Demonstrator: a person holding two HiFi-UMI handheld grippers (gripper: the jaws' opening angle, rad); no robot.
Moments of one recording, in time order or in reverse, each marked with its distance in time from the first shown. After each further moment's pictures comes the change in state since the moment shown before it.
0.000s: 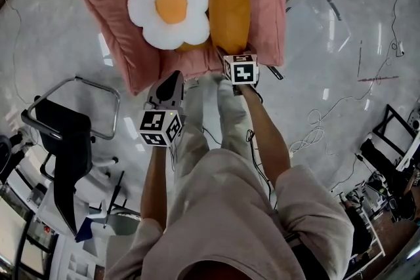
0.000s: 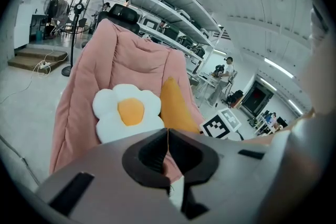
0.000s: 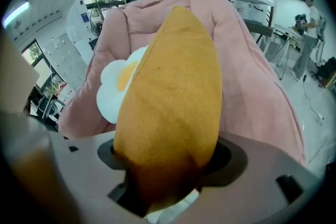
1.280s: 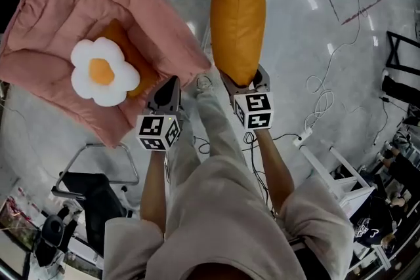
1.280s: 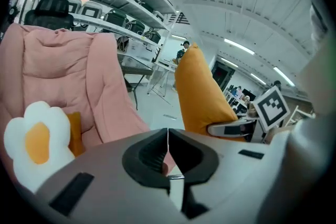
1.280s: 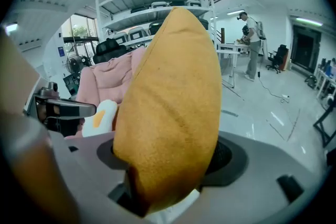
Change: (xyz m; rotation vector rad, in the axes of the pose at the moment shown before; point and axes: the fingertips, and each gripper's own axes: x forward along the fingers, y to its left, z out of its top) left arm 0.142 -0.255 0.015 0.323 0.124 -0.324; right arm -0.255 -0.219 -0.047 0.268 -0.352 -0.242
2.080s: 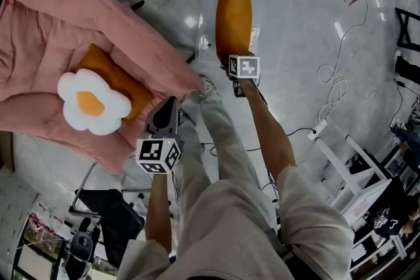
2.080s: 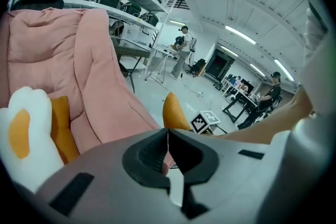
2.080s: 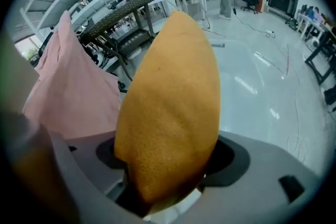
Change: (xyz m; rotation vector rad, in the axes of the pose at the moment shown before) left arm 0.071 -0.004 -0.046 0.013 0.140 -0.014; right arm 0.203 -0.131 -0.177 0.405 0.409 -0.065
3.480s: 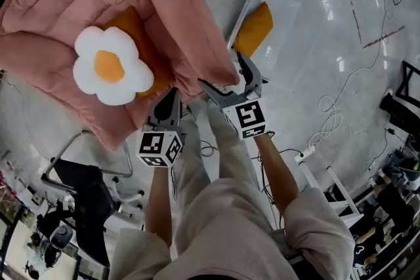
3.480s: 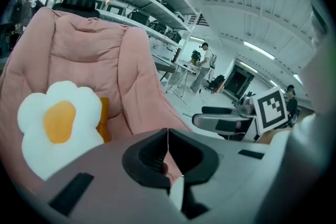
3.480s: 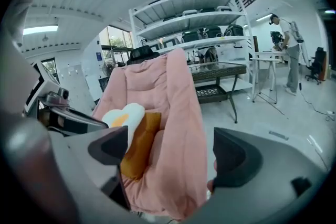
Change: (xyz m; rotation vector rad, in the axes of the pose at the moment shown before) left arm -0.072 0.093 -0.012 -0.160 -0.166 0.167; right arm -0.160 0.288 0.041 -0.664 -0.508 0.381
